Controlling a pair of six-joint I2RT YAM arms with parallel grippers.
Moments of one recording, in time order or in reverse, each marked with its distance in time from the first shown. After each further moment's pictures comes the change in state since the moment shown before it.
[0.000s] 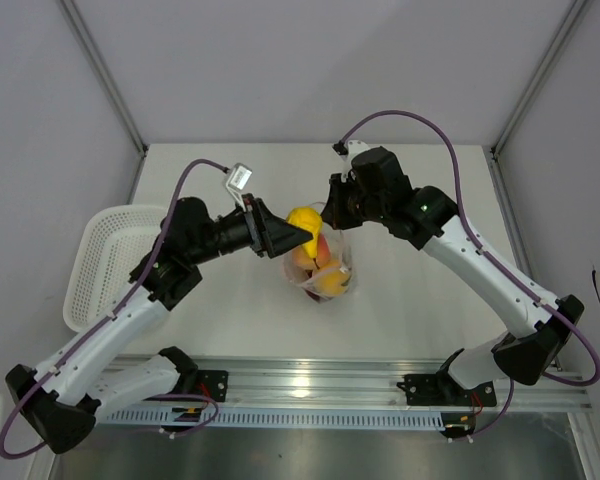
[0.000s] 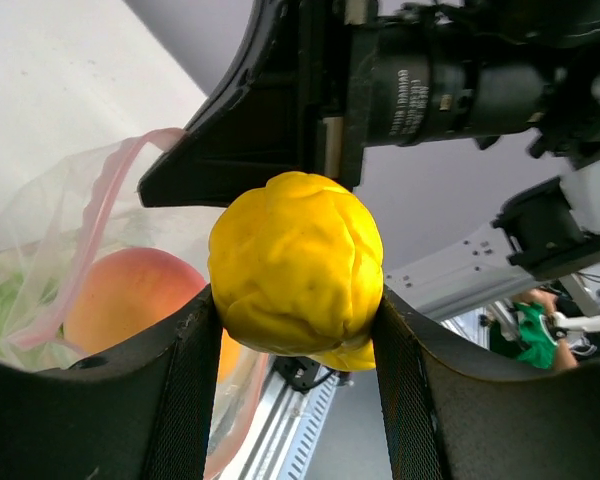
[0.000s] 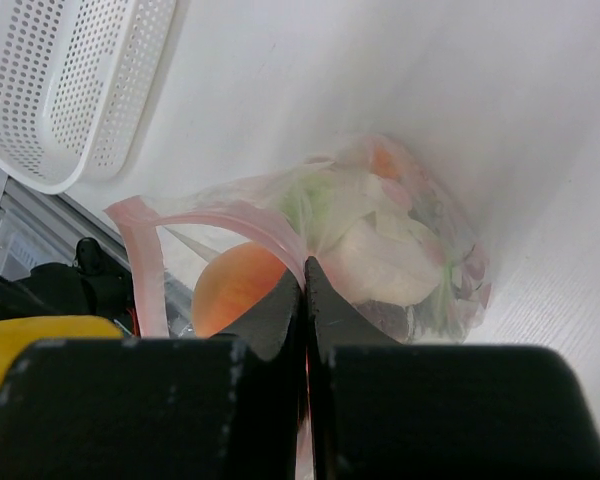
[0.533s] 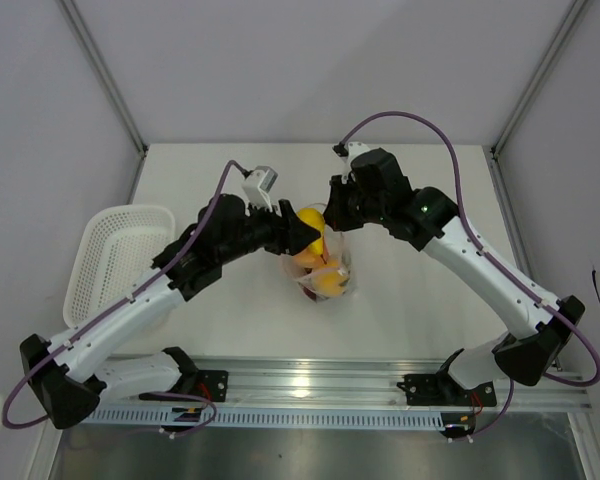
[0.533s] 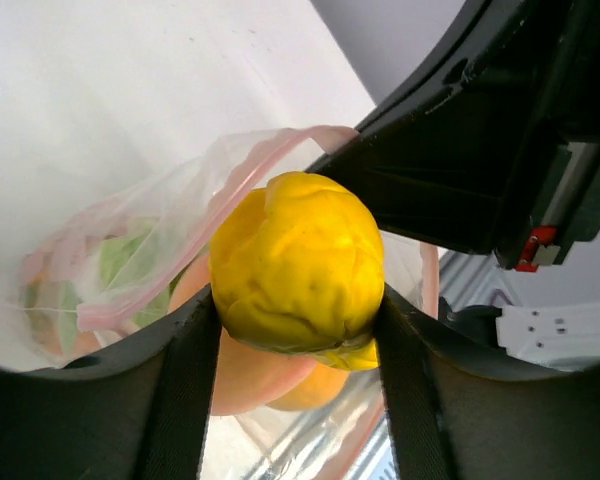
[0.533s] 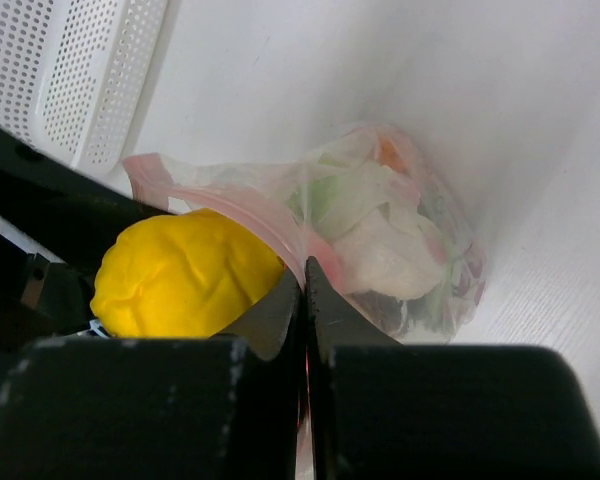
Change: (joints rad) left arm -0.132 0.130 0.066 -0.176 -0.365 0.148; right arm 0.010 -0.004 0.000 -0.016 0.016 0.008
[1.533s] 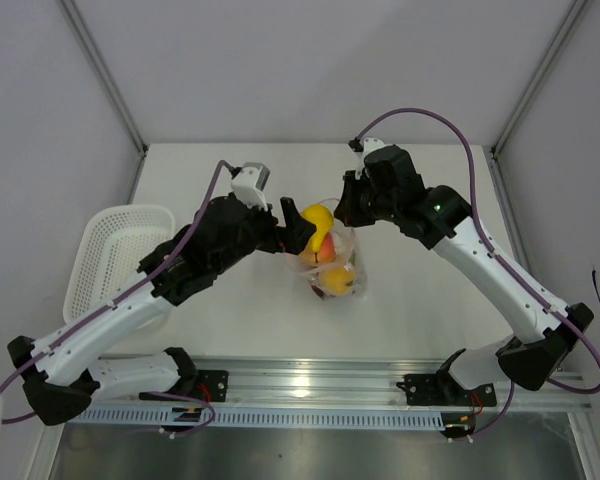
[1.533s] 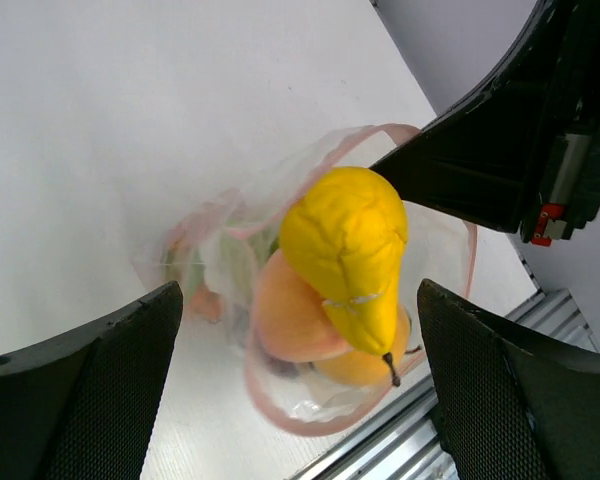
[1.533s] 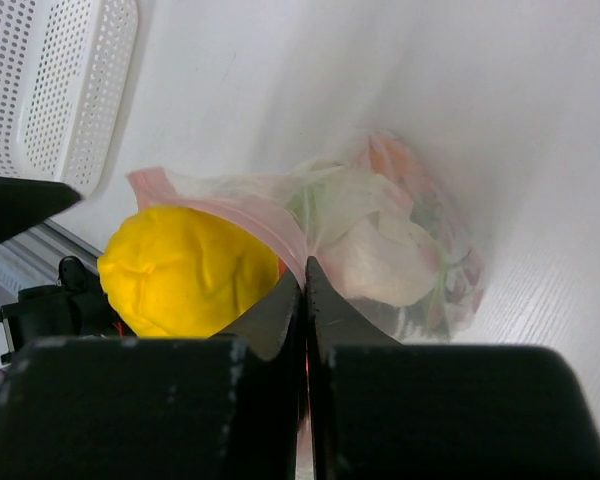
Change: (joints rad) left arm -0.124 -0.005 0.158 -0.215 -0.346 0.066; right arm -0.050 -0.032 -0.002 -0.035 0.031 0.003
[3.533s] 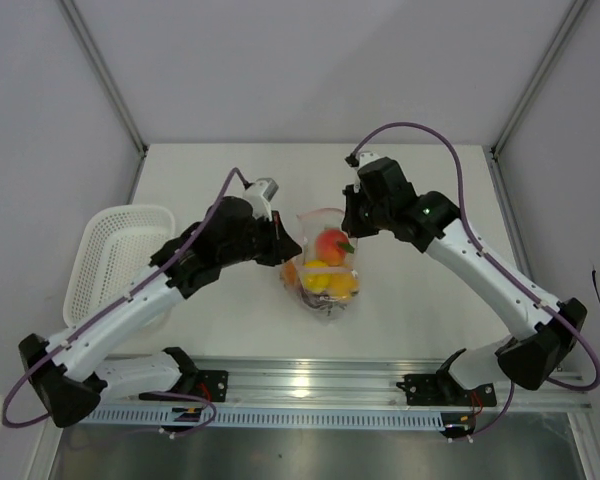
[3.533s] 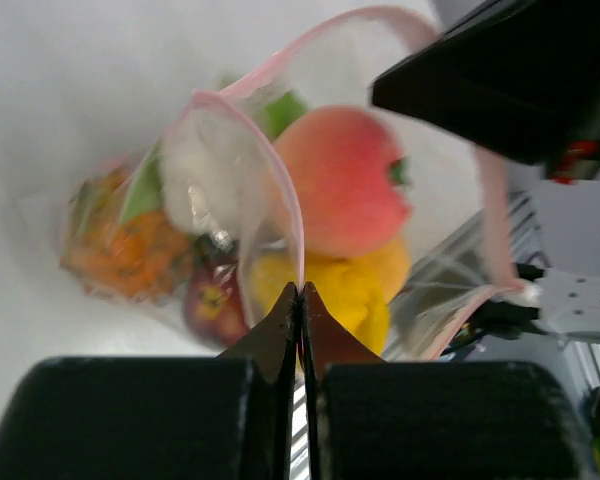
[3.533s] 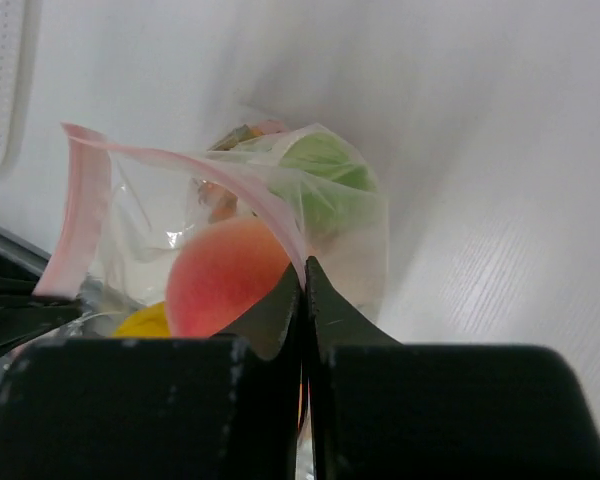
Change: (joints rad) left arm 0.111 -0.013 -0.083 -0.053 0.307 -0.100; right arm -0.013 -0.016 -0.105 -0.011 0.043 -0.053
